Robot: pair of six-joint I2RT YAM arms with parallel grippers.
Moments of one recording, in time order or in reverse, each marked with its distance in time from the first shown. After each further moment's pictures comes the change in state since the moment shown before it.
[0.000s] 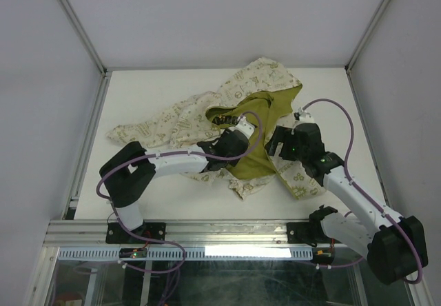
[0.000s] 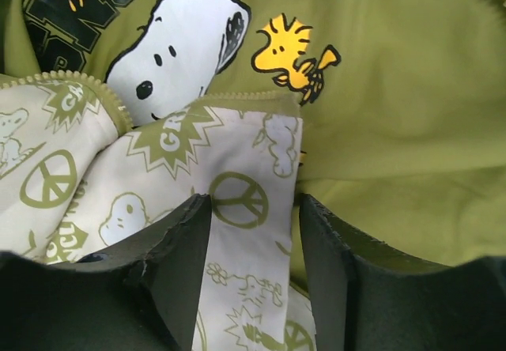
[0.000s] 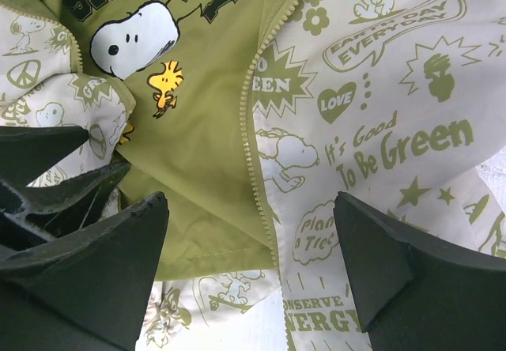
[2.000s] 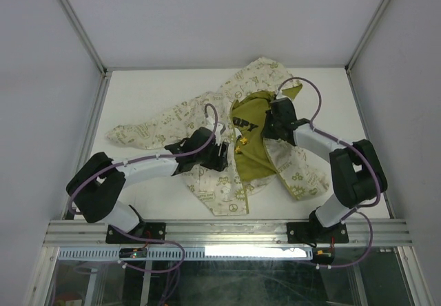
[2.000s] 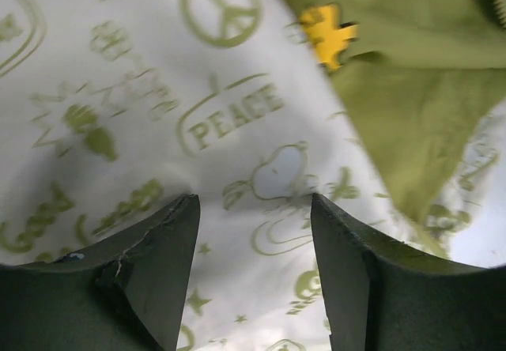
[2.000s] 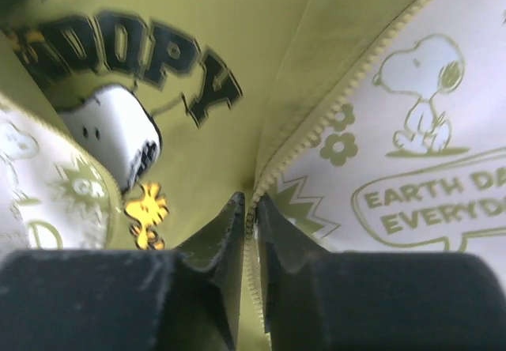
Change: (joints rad) left arm 0.164 -0.248 -0.270 0.091 0.419 -0.222; right arm 0.000 0.606 0.317 0.095 0.018 -0.021
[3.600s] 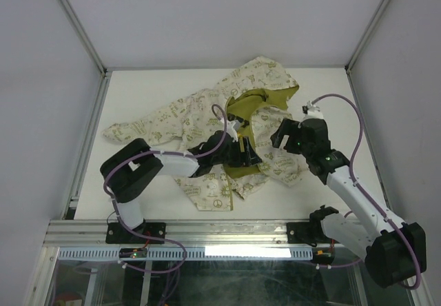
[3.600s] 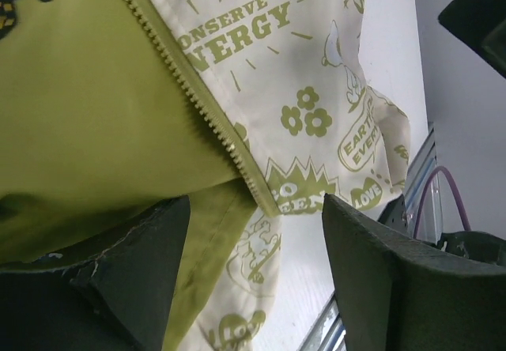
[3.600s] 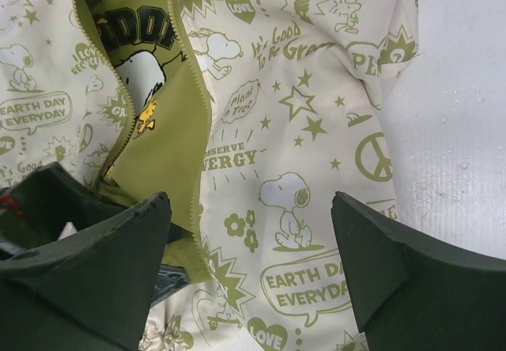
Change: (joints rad) left arm -0.061 0.246 0.012 0.517 0.160 -0.464; right arm -0.055 -0.619 -0.268 -0.089 0.014 -0.001
